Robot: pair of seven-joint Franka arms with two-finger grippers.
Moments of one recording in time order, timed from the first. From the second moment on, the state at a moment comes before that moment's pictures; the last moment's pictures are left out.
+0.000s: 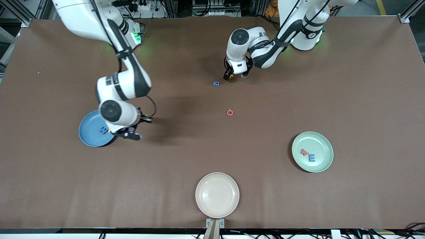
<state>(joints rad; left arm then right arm) -0.35 0.45 -0.66 -2.40 0.27 2.72 -2.30 0.42 0.43 -0.17 -1.91 0.08 2.04 0.41</state>
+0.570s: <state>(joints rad) -0.35 0.47 -0.65 -2.38 0.27 2.72 -2.30 0.14 0.43 -0.20 -1.91 -0.02 1.99 0.01</state>
